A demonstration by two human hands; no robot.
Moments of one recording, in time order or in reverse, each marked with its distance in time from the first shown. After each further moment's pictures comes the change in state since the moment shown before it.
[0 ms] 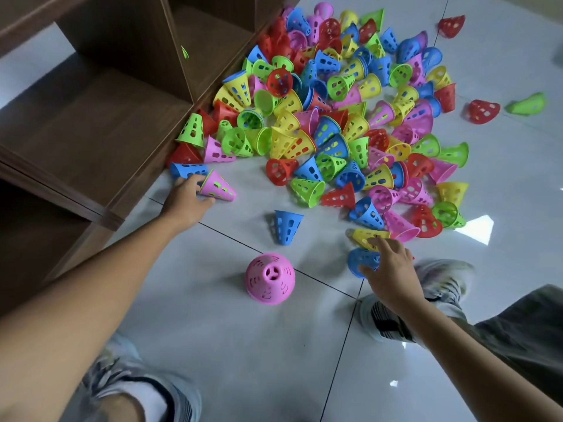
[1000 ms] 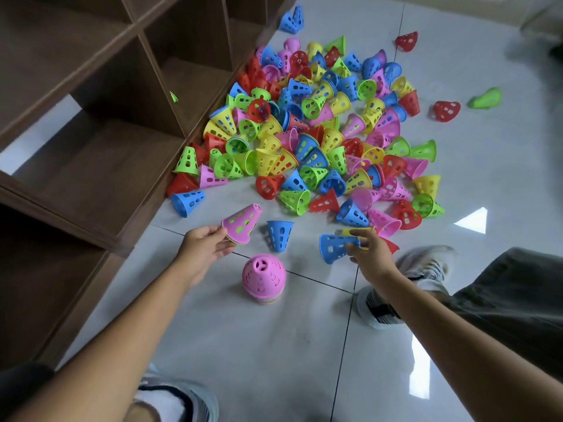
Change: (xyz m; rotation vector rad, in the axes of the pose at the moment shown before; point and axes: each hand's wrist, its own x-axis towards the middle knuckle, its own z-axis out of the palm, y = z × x) left_hand -0.096 0.048 0.003 -0.992 -0.237 -0.272; right_hand 0.004 -0.011 0.001 0.740 -0.019 0.259
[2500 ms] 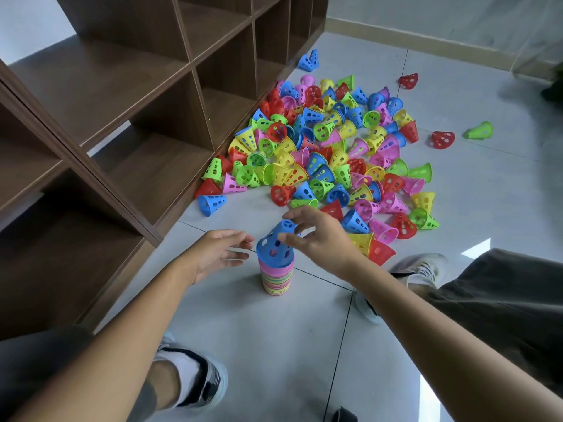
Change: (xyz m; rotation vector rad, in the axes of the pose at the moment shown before) left_hand -0.085 0.032 -0.018 0.217 -0.239 -0.079; right_hand -0.126 -0.139 0.025 -0.197 -0.308 -0.625
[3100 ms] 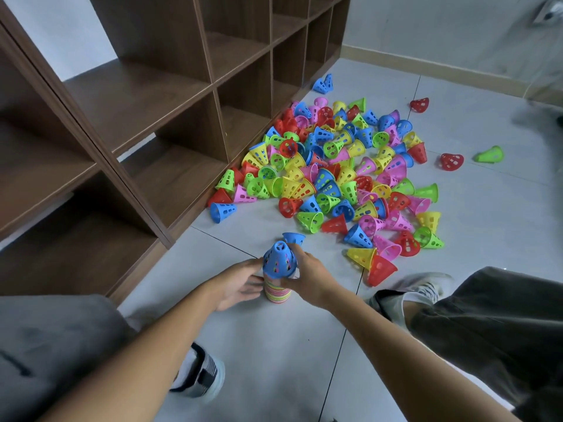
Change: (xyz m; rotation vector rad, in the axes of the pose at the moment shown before) left_hand -0.017 -0.034 0.051 -0.027 -0.004 -0.189; right_hand -0.016 0.044 0.049 -0.168 -0.190 0.113
